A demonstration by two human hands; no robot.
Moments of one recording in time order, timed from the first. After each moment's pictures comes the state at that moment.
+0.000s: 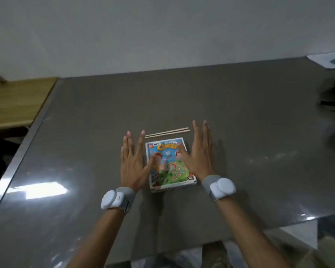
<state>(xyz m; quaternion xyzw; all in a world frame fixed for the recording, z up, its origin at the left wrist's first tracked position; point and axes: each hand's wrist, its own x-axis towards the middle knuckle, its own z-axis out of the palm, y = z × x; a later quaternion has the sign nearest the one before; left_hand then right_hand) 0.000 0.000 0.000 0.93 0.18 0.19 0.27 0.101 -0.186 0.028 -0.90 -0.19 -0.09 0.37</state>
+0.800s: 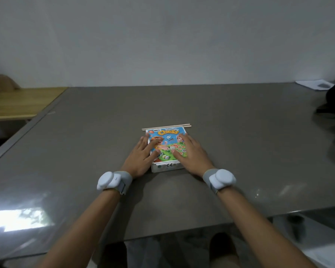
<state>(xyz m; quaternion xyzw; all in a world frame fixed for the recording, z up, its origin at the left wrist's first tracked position) 0.002 0.010 -0.074 0.96 0.05 0.09 0.28 0.090 -0.193 -0.061 -0.91 -0.32 -0.04 0.27</state>
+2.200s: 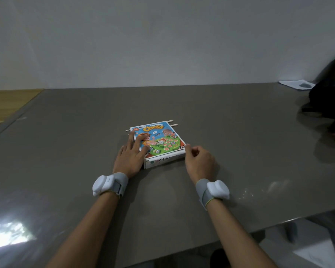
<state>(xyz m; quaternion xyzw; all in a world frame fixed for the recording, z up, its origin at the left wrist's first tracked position) 0.048 0.016 -0.085 0.99 0.04 0.13 0.10 0.095 -0.202 -0.070 -0.89 0.00 -0.17 0.43</state>
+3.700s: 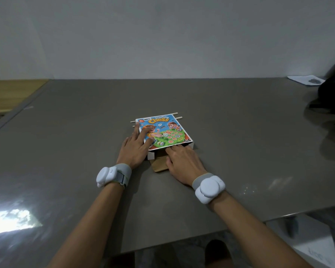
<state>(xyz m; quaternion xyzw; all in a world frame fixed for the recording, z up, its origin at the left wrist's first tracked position) 0.048 0.015 -0.083 0.98 0.08 0.11 0.15 0.066 -0.183 -0.062 -0.90 -0.41 -0.13 0.08</state>
